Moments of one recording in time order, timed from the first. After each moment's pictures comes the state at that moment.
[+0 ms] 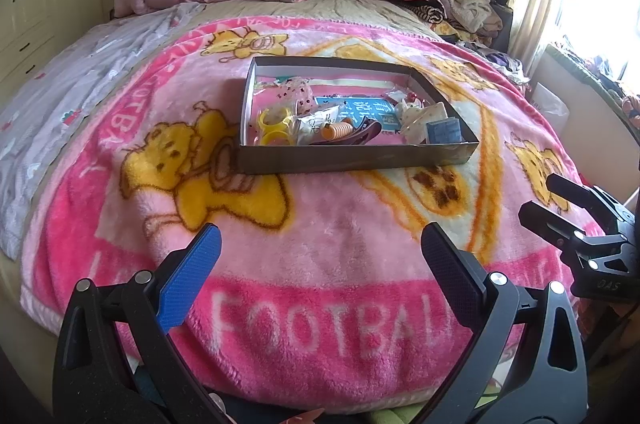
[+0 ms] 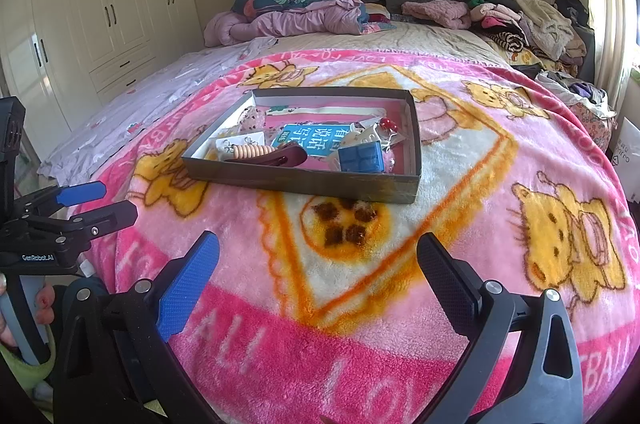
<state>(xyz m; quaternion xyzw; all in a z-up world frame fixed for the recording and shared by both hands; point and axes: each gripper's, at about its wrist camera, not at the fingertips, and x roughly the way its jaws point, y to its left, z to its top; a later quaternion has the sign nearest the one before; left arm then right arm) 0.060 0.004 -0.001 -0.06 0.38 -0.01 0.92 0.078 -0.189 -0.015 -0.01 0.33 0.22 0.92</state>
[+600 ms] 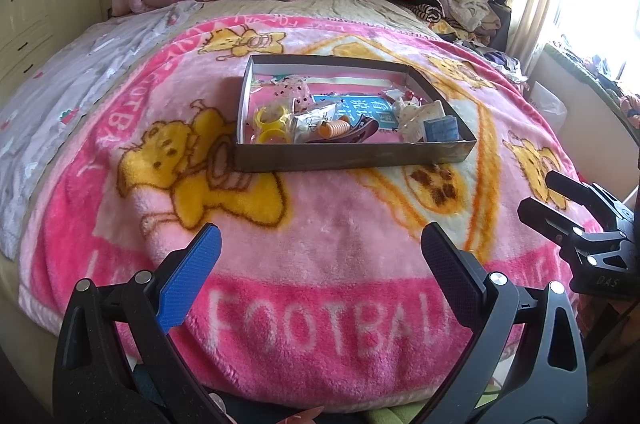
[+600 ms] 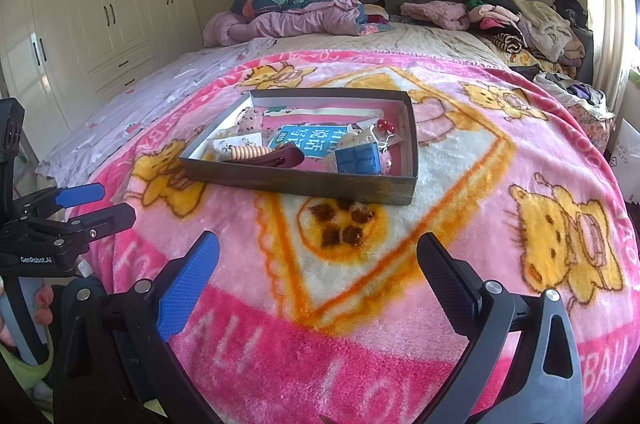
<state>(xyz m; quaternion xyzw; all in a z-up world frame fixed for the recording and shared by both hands) 0.061 0.003 -0.003 -0.06 0.39 -0.02 0.92 0.080 -0.191 -0.015 -0.02 0.33 0.22 0.92</state>
